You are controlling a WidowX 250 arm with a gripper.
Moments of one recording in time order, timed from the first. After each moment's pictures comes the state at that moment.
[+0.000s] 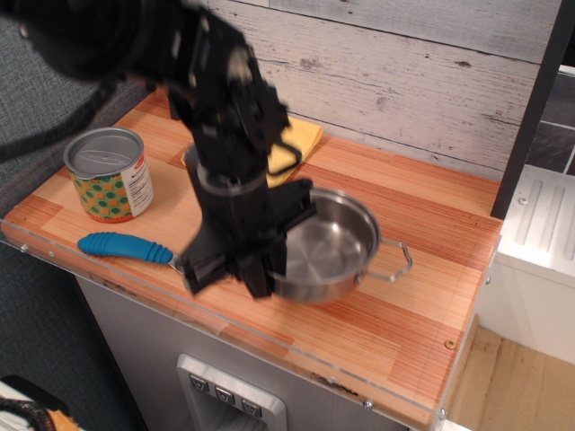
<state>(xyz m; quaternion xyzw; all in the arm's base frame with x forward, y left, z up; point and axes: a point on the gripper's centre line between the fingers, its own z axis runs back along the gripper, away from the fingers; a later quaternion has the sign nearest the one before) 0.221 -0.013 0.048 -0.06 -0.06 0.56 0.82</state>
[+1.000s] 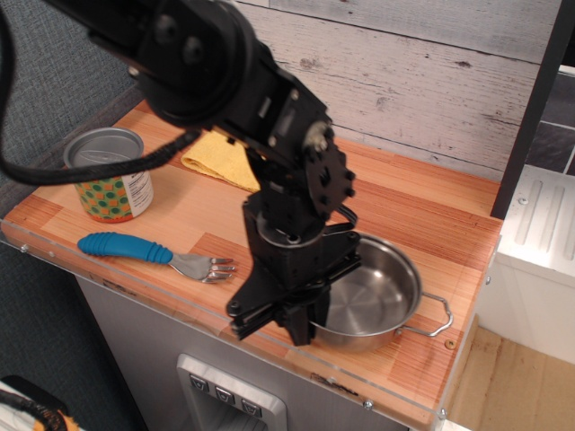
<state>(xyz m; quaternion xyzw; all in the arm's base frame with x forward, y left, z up) 0.221 -0.043 0.013 -0.02 -0.02 0.52 0.85</state>
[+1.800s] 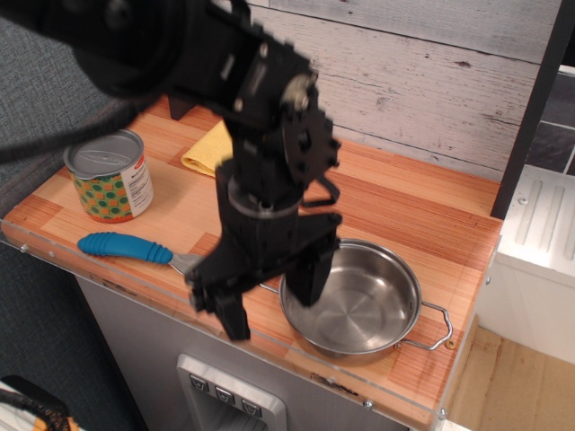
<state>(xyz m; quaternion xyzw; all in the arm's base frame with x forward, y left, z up) 0.208 -0.027 0.057 0.01 -0.05 0.49 0.87</state>
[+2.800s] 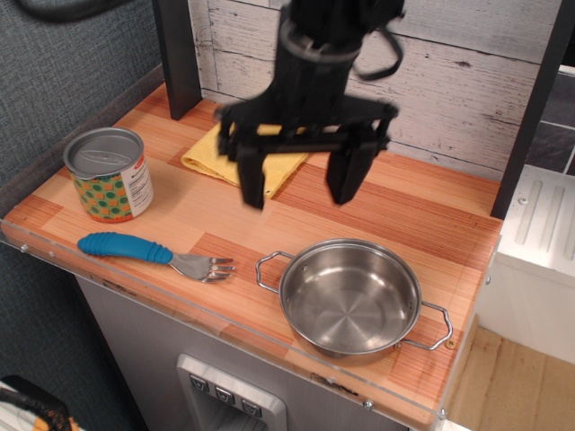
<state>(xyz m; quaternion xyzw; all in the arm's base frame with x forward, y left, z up) 0.256 -0.026 0.121 0.07 -0.06 0.32 0.94</state>
